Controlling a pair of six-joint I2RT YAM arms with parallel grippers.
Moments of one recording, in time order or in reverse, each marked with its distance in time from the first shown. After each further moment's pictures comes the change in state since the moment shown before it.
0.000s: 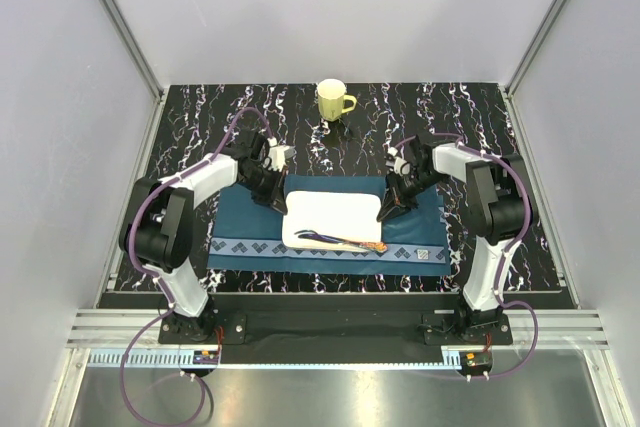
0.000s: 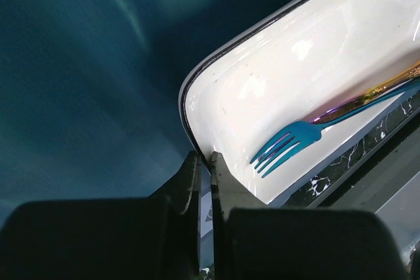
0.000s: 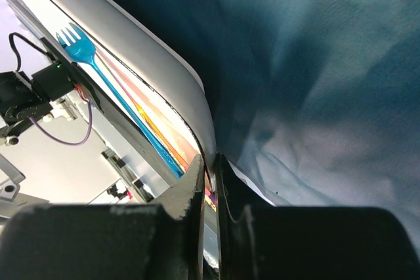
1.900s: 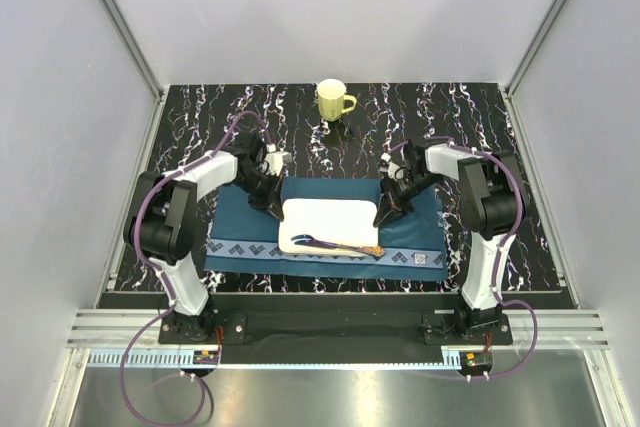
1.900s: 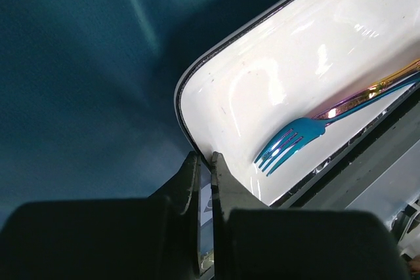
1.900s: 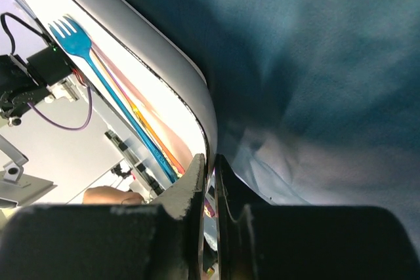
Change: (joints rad) left arm 0.027 0.055 0.023 -0.098 0.040 0.053; right arm 0.029 0.060 0.023 -0.041 -0.029 -0.032
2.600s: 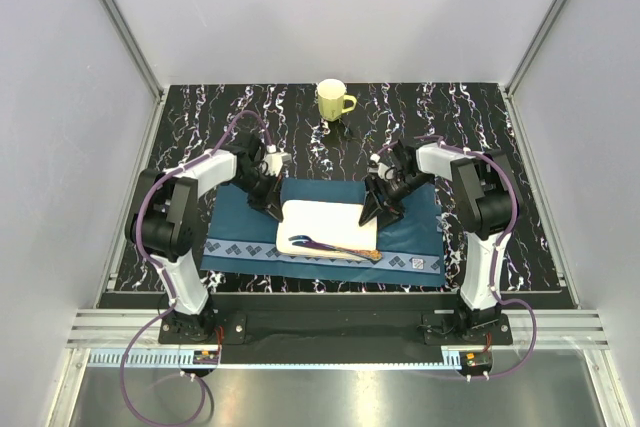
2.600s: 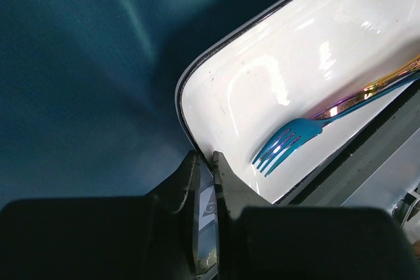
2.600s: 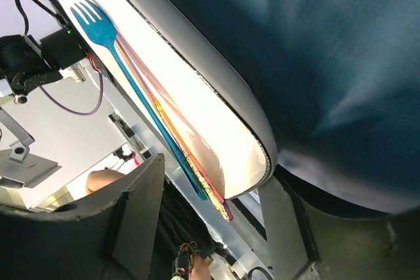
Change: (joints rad) left arm 0.020 0.024 0.015 -0.030 0.030 0.051; right arm 0.058 0.018 0.033 -0.025 -0.055 -0.004
